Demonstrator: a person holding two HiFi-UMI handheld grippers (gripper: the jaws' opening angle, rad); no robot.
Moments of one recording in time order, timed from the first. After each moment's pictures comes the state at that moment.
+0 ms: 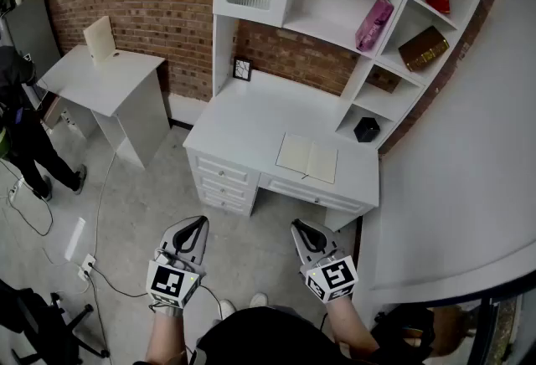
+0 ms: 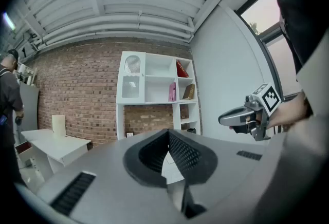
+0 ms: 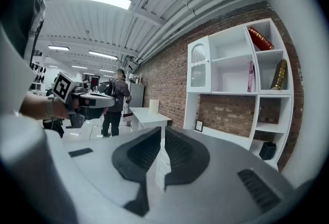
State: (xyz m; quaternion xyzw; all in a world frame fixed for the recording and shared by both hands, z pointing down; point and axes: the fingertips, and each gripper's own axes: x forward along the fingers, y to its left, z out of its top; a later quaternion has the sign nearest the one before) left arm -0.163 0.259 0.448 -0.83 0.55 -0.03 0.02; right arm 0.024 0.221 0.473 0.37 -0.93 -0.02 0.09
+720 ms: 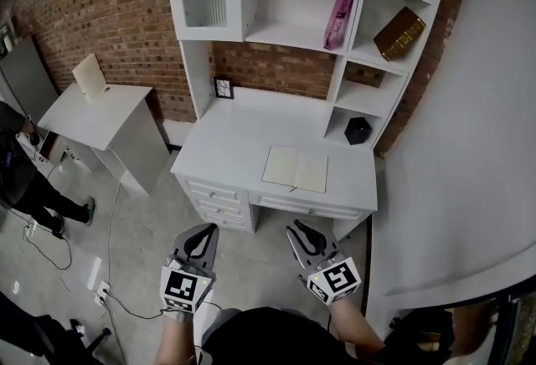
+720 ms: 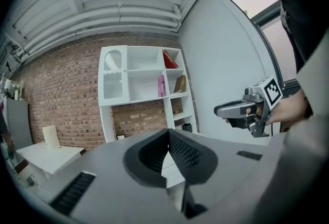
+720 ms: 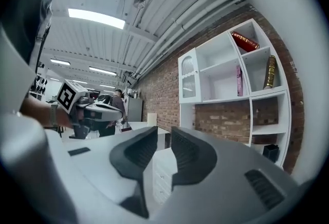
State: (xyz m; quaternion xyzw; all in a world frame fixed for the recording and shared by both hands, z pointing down) left arm -0.048 0.199 0.446 -0.84 0.54 -0.08 0.06; right arm 0.111 0.178 0.455 0.35 -0.93 -0.02 0.01
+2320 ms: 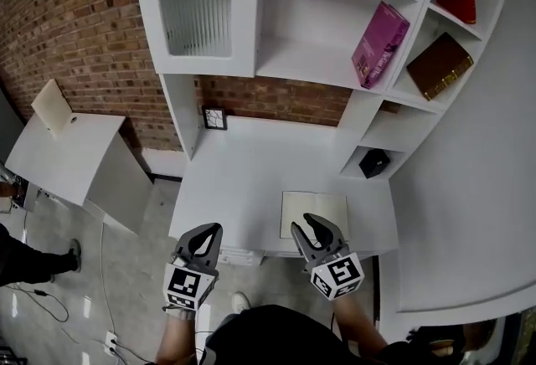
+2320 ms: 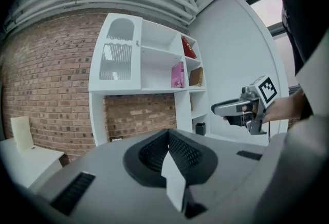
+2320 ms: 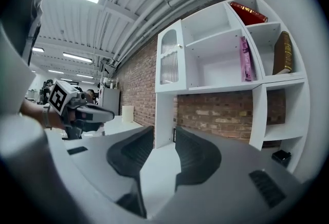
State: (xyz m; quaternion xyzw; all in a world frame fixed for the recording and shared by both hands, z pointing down) left arm -0.172 -0.107 0.475 -0.88 0.46 -0.07 0.03; right arm 0.001 -0.115 0.472 0.45 -0.89 0.00 0.05
